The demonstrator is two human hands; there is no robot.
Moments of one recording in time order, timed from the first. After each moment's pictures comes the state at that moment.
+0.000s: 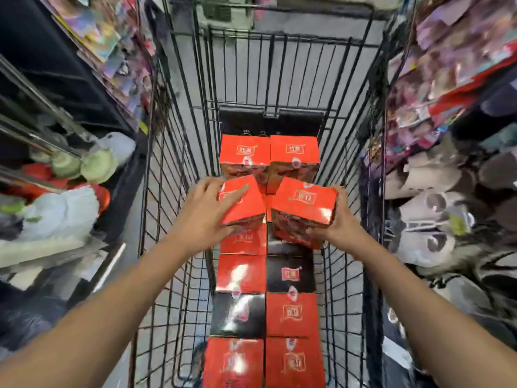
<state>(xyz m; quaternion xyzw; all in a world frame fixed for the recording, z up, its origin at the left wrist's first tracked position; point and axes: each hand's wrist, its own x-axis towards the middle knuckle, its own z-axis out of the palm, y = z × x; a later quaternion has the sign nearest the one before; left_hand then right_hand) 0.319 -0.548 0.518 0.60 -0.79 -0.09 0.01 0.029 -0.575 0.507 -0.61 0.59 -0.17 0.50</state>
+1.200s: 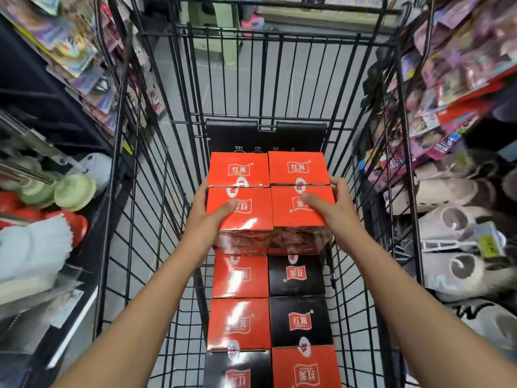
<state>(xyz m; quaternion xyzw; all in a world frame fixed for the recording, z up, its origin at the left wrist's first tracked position) 0.306 -0.618 0.443 0.61 -0.33 -0.56 0.46 0.062 -0.657 0.456 -0.43 0.61 -0.38 0.55</state>
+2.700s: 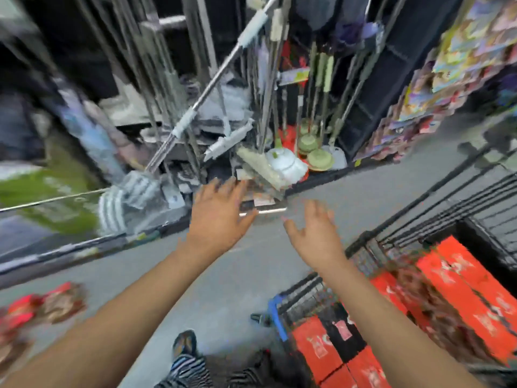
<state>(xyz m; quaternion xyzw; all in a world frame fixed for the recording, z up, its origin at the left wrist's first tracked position) 0.454 -0.202 0.659 0.95 -0.30 0.01 0.08 0.355 -0.373 0.643 -0.94 0.21 -0.06 0.27</state>
